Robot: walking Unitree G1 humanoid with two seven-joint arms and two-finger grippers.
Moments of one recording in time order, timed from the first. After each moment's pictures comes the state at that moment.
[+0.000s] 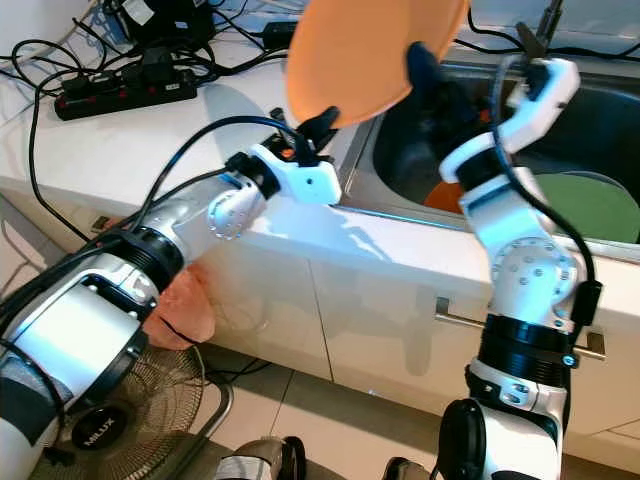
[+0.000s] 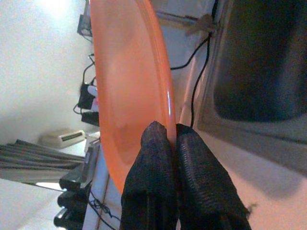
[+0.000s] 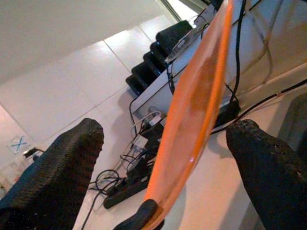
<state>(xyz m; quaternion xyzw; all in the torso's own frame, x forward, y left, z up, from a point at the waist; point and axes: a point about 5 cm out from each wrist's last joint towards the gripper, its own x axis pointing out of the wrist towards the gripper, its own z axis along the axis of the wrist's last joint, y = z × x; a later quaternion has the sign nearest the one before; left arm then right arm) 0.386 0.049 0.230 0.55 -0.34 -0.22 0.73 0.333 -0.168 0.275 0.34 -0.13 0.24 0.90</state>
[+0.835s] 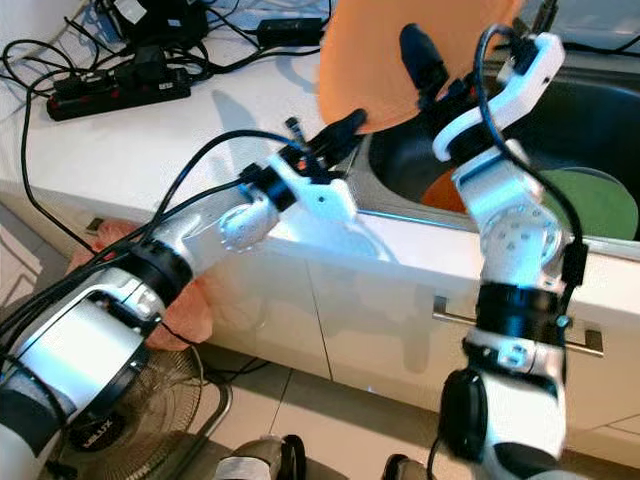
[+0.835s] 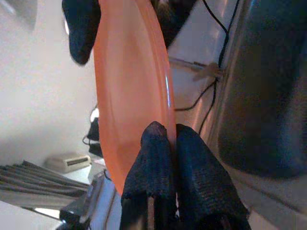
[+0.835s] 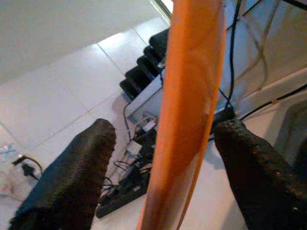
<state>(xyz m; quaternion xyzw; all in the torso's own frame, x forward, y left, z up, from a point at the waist) 0.369 0.037 0.226 0.51 -0.41 -0.23 0.72 0.358 -0.170 0.287 0.34 -0.14 0.23 0.90</state>
